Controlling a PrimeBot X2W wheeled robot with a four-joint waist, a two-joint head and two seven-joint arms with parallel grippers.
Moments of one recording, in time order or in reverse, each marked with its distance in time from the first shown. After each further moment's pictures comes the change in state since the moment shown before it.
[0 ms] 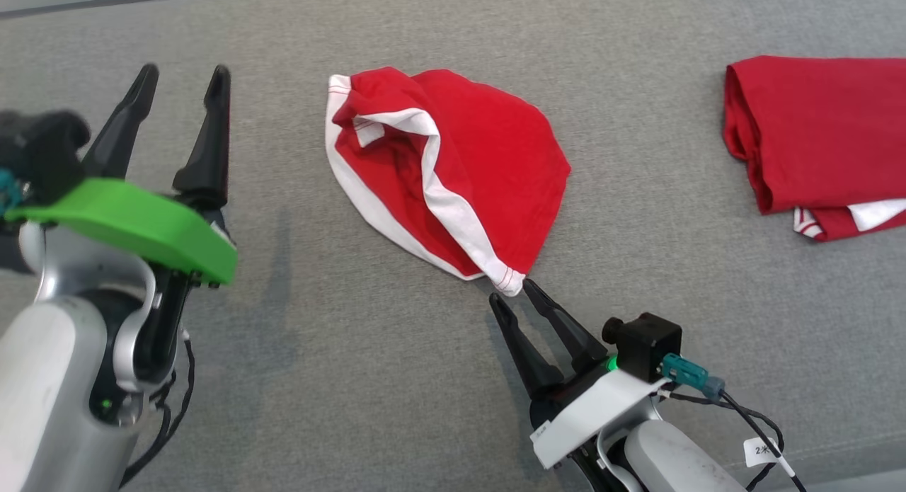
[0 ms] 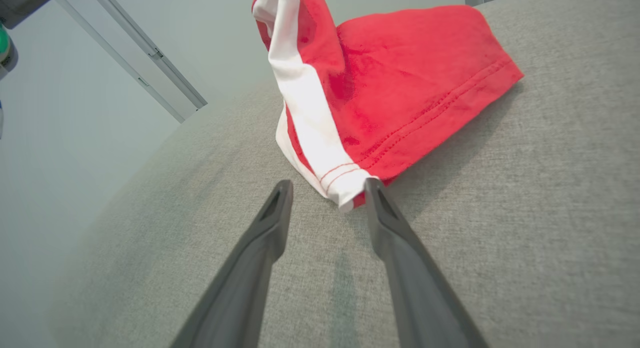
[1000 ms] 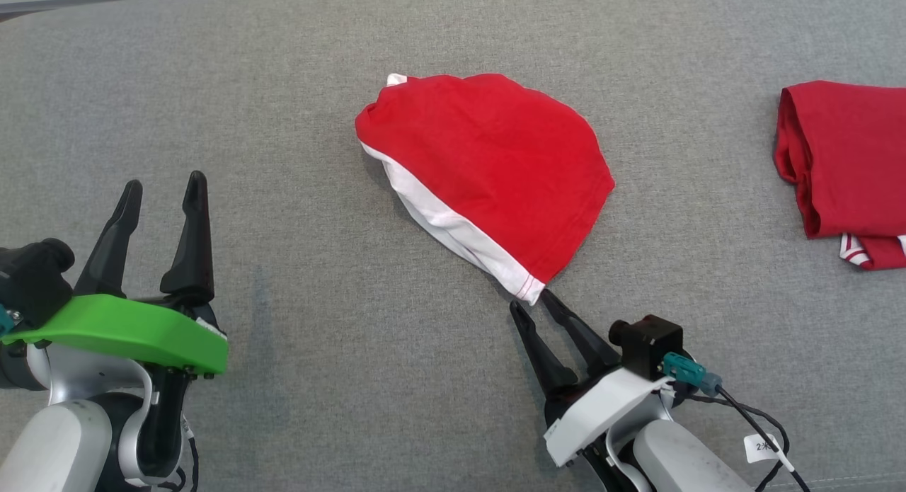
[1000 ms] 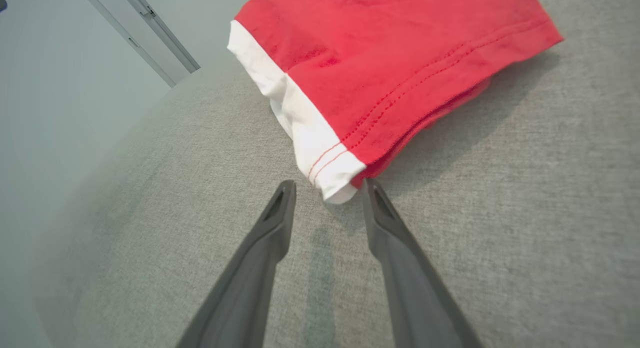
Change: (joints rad) left arm 0.325 0.003 0.089 -0.130 -0.059 0.089 -0.126; right arm -0.018 0.000 -0.049 0.119 -0.039 0.000 0.000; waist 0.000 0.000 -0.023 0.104
